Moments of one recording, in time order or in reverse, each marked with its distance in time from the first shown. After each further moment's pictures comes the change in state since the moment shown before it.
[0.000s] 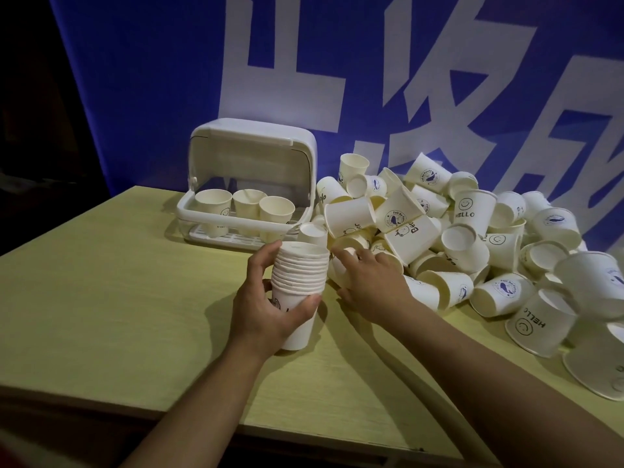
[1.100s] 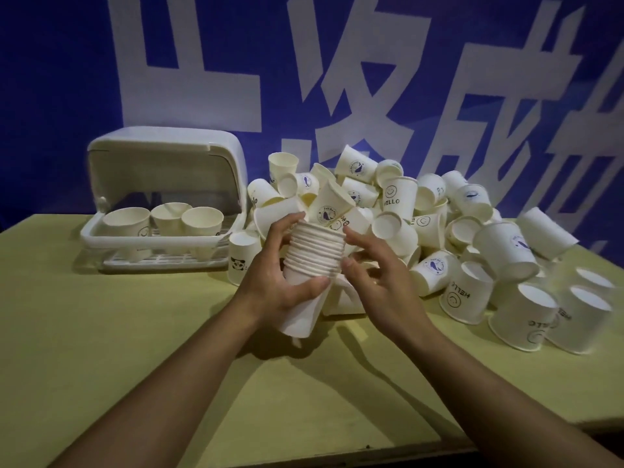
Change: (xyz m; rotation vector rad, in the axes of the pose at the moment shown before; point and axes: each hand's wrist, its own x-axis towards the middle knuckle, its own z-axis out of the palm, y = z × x) left_hand 0.057 0.035 0.077 -0.057 -0.510 0.035; right_hand -0.078 0.058 -0.028 0.985 0.472 0.151
